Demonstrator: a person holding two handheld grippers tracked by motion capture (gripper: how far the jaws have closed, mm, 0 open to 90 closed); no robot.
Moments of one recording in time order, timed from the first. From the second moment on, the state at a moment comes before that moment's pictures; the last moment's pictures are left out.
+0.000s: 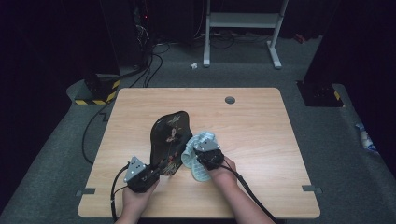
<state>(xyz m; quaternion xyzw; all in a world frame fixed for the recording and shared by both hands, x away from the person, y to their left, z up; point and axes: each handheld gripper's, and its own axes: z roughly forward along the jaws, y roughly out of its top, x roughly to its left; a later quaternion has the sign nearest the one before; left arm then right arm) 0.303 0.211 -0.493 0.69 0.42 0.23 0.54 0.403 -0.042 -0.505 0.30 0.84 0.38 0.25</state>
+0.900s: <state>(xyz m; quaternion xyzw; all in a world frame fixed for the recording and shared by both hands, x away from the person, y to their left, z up) 0.291 0.219 -0.491 0.69 0.40 0.23 0.56 0.340 -0.067 -0.511 0.28 0.84 0.41 0.23</state>
